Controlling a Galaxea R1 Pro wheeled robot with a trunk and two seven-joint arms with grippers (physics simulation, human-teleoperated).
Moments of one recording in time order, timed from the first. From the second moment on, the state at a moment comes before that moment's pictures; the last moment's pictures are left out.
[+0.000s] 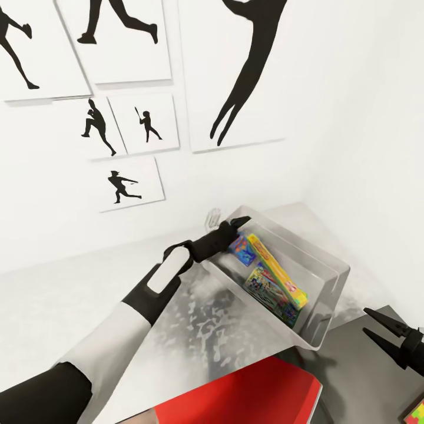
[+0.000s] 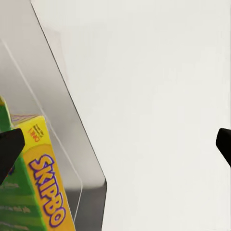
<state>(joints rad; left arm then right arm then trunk) -0.94 -0.15 -0.49 -0.96 1.39 0.44 -0.08 0.00 -0.35 -0.63 -1.53 -1.24 1.04 0.45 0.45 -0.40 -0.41</state>
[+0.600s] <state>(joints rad) -0.93 -0.11 -0.45 -0.98 1.40 0.53 -0.09 0.00 -0.35 -0.63 -1.53 -1.24 1.04 0.45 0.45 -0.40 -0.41</state>
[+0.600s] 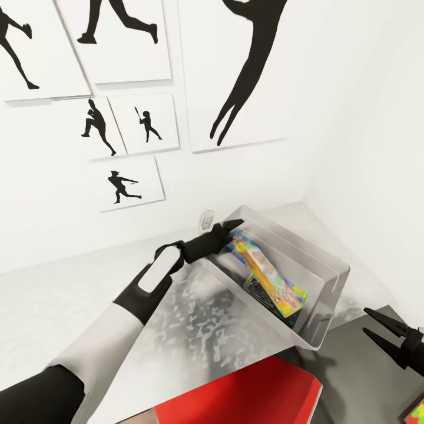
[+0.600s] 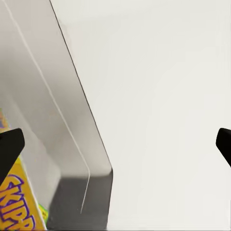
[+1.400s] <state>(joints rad) -0.90 -0.11 -0.28 -1.03 1.41 0.77 -0.09 0.00 -0.35 -0.62 -1.53 -1.24 1.04 0.45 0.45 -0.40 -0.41</state>
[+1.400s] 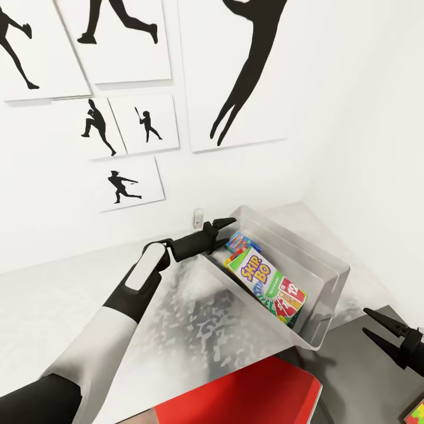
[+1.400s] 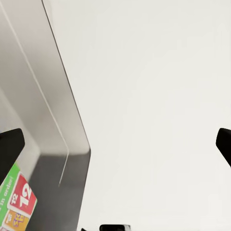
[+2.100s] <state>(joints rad) -0.83 -0.11 -0.40 -1.27 1.41 0.92 -0.09 0.00 -0.35 -0.62 -1.53 -1.24 1.04 0.46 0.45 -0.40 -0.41</state>
